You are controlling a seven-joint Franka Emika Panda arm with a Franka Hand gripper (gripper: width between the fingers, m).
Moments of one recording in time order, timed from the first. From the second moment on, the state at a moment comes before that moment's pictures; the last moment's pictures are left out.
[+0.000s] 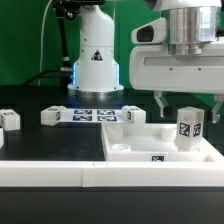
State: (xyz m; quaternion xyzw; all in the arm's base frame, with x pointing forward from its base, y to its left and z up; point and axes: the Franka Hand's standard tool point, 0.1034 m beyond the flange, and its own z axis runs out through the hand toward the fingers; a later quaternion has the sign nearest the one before) arm 0.591 0.117 0.079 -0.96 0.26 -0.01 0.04
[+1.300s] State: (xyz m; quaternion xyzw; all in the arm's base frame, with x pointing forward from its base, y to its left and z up) arm 0.596 0.121 0.078 -0.99 -0.14 -0.01 0.01
